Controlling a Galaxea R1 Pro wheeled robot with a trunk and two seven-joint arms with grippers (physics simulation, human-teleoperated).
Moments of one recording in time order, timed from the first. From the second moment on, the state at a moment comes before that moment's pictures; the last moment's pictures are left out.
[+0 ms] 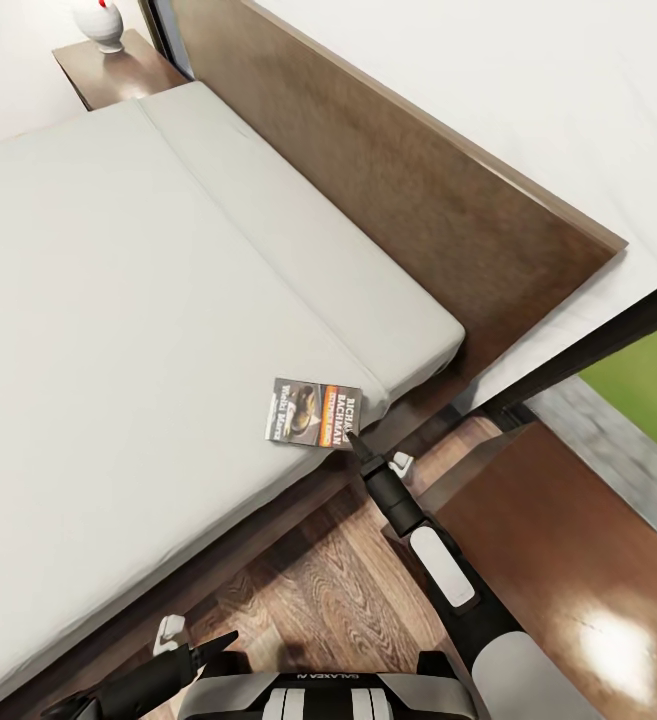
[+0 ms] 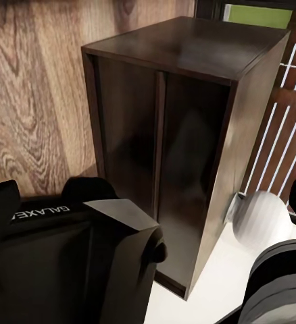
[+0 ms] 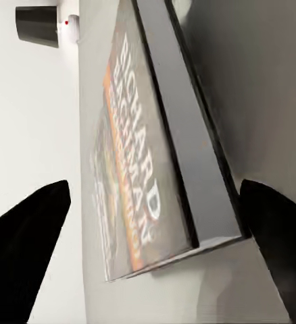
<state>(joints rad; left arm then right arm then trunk) -0.45 0.21 -0.02 -0.24 0.50 0.15 -1.23 -0.60 0.09 0.23 -0.85 -1.16 0.07 0.61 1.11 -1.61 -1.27</state>
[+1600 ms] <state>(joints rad) -0.45 0.21 -0.02 -0.24 0.50 0.15 -1.23 -0.60 0.09 0.23 -0.85 -1.16 0.07 0.61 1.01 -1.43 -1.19</state>
